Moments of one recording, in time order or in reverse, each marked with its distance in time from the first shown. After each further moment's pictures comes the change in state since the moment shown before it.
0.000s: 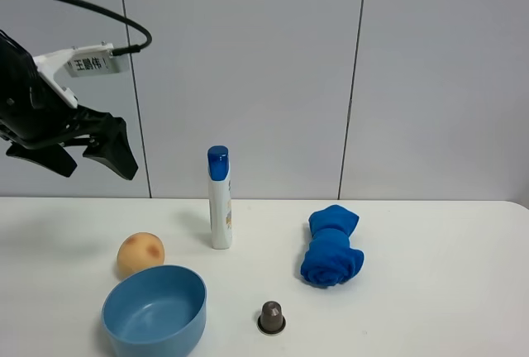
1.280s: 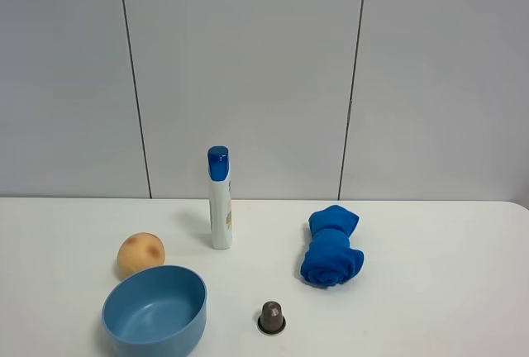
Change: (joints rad) left arm 0.219 -1.205 0.379 0.202 0.315 -0.335; right arm 0.000 0.000 0.000 0.000 0.000 0.000
